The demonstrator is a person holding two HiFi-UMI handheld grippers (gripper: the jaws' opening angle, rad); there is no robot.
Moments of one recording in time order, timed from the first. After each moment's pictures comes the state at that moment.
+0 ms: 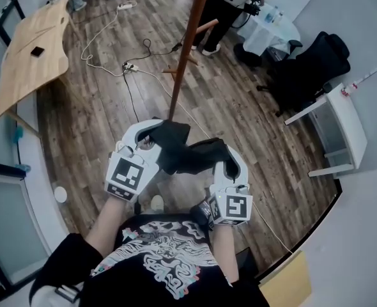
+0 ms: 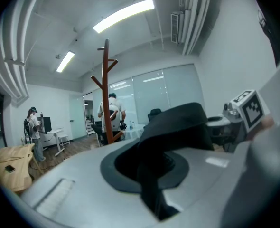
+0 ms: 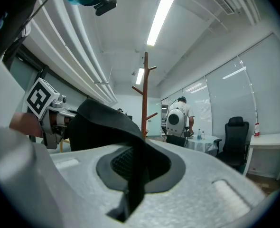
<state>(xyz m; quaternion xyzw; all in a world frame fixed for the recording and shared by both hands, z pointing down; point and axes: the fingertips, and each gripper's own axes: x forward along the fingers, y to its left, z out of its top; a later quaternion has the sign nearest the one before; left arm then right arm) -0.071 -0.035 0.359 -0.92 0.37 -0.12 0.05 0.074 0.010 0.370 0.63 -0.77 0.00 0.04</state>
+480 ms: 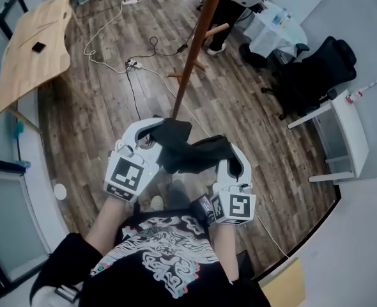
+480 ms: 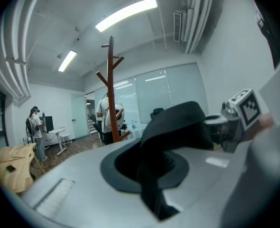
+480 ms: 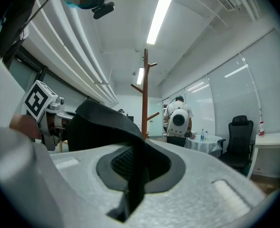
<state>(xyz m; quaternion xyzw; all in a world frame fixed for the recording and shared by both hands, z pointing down) -0.080 -0.079 0.363 -0.92 0.38 -0.12 0.05 0.071 -0.041 0.373 0.61 -0.79 0.00 0.03</state>
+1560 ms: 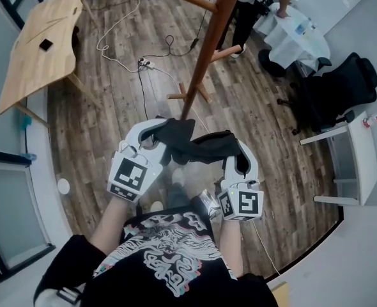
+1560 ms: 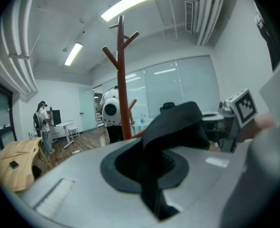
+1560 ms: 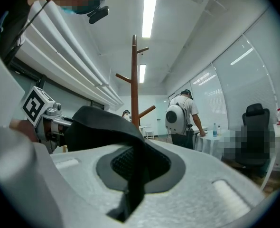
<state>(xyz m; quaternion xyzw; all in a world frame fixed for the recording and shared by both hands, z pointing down) -0.061 -0.207 0.384 -0.89 0.42 -0.15 0.01 0.100 -0.194 0.386 0.57 -0.82 0.03 0.01</state>
